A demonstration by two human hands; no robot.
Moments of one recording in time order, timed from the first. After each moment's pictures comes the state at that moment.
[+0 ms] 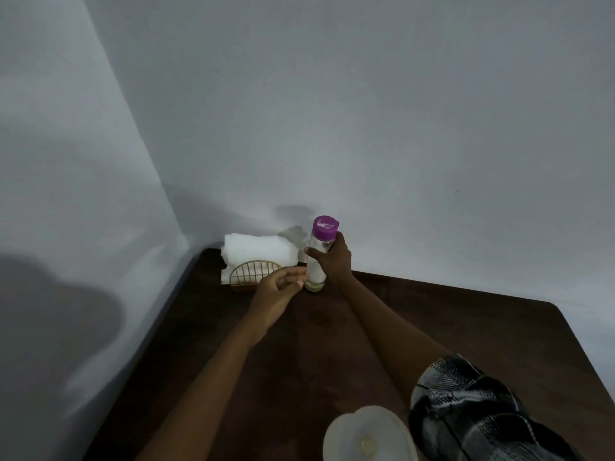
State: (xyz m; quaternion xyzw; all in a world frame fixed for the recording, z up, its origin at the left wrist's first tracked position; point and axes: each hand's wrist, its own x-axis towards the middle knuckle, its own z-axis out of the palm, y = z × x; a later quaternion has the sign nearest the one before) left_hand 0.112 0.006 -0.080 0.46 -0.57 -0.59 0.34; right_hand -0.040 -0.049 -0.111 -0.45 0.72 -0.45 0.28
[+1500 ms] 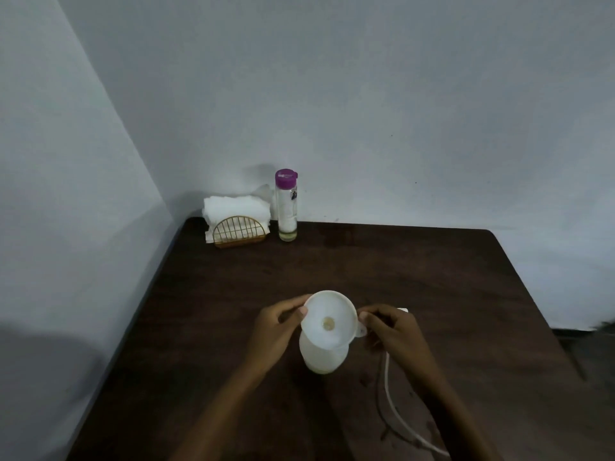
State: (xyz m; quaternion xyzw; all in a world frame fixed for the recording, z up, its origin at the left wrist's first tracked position) left_hand 0.126 0.203 -0.067 0.46 -0.62 -0.58 0.28; right_hand -0.053 0.287 -0.064 -0.36 0.70 -0.47 0.40
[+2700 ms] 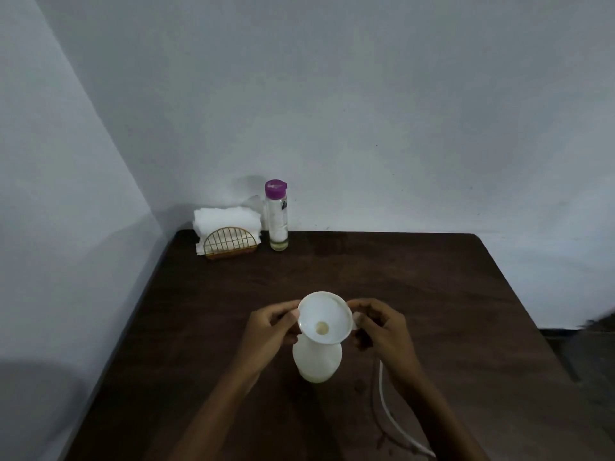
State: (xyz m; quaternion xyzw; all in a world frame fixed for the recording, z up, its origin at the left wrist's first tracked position) left_hand 0.123 0.201 -0.054 0.50 -0.55 -0.61 0.27; right_hand -0.041 0.286 -0.054 -0.34 0.66 -0.54 0.39
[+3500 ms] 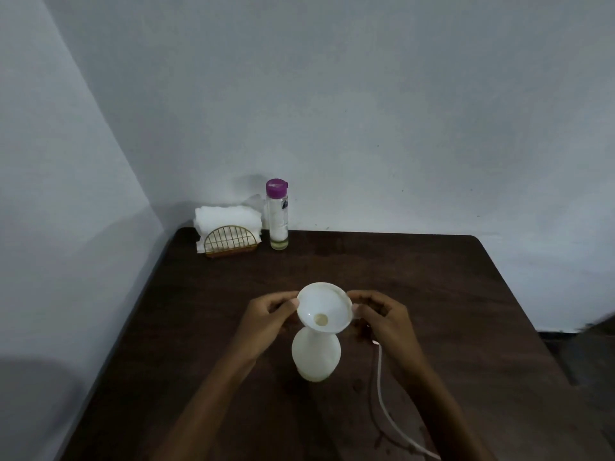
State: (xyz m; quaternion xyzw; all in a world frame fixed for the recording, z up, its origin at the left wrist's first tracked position) left_hand 0.125 0.192 -0.042 0.49 -0.59 -0.59 0.26; right_hand -0.046 0.280 -0.042 -0.31 0.65 -0.55 0.42
